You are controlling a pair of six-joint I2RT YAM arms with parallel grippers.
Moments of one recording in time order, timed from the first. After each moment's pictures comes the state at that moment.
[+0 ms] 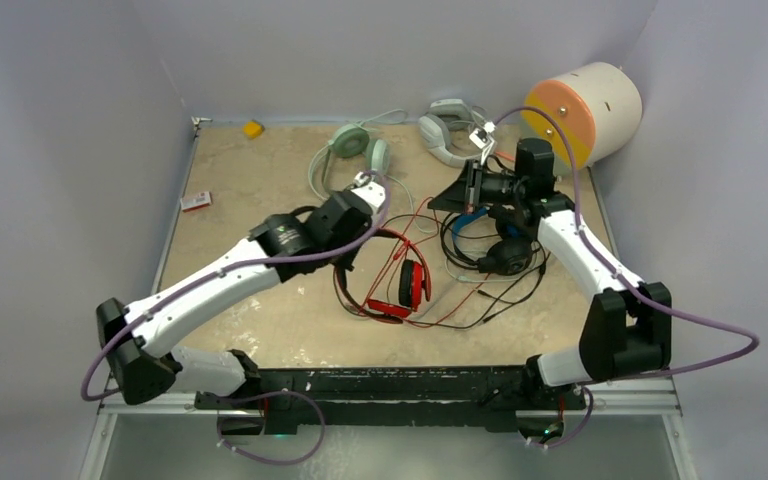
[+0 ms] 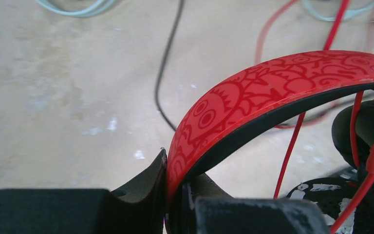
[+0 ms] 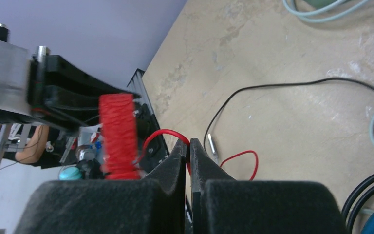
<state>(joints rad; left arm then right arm) -0.89 1.28 1.31 -0.88 -0.25 -0.24 0.18 1.44 1.06 -0.03 -1.05 0.51</state>
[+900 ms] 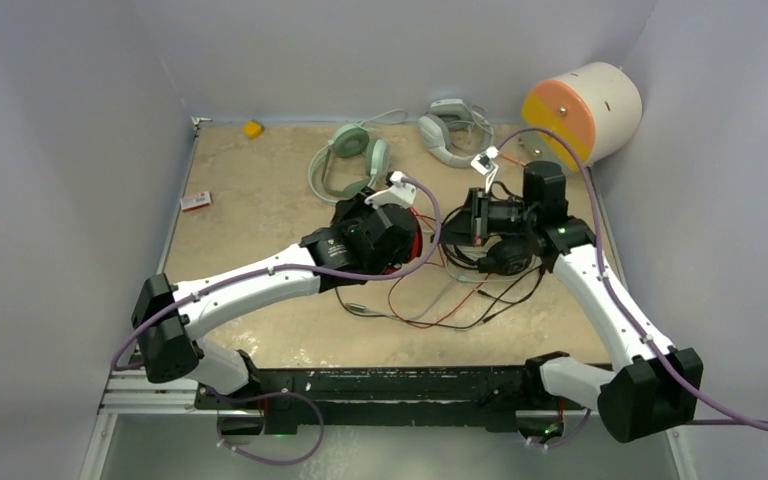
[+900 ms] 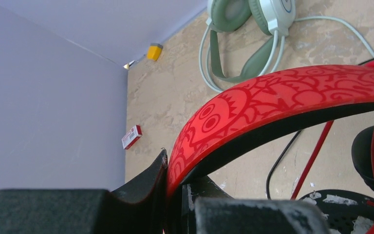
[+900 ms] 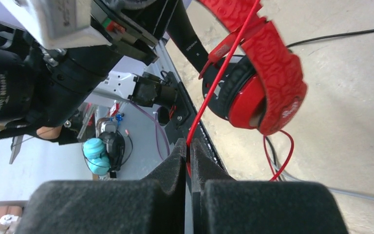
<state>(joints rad) -1.05 1.47 1.29 -0.51 -1.12 0.11 0.23 1.15 1.00 -0.35 -1.09 0.46</state>
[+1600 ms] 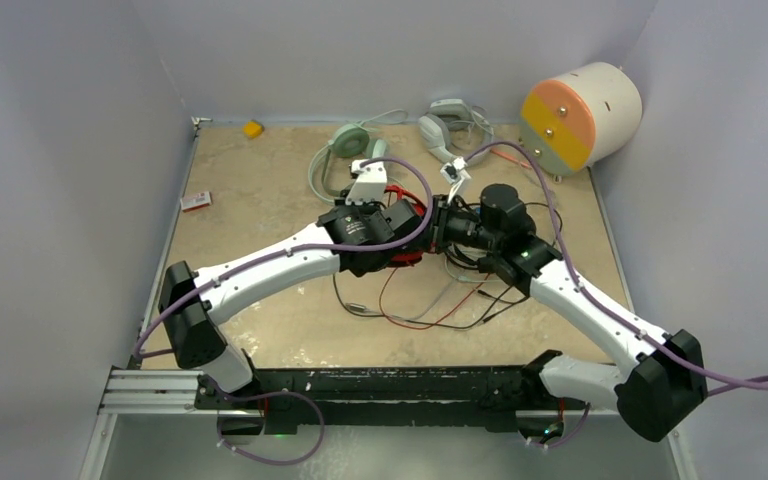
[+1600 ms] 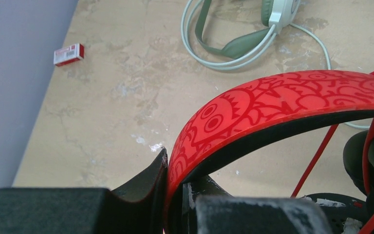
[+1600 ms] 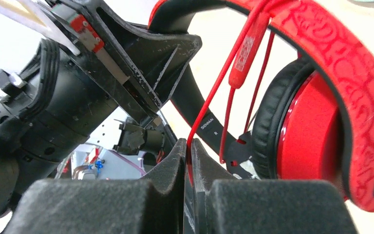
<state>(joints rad) -1.04 1.61 1.54 -1.05 -1.11 -0.79 0.56 1.13 0.86 0.02 -0.62 0.71</state>
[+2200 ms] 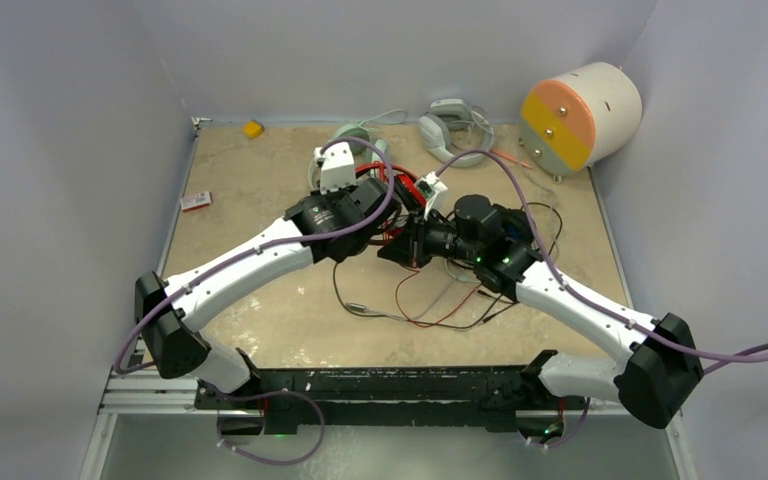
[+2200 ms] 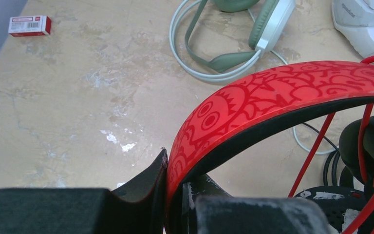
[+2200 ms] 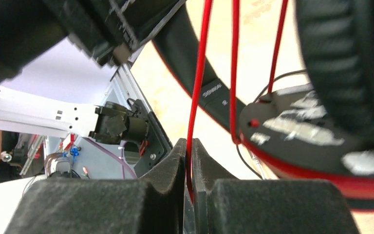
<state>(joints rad) -0.95 1.51 1.49 -0.96 -1.01 -0.90 0.72 1.20 0.86 0.02 -0.46 0.62</state>
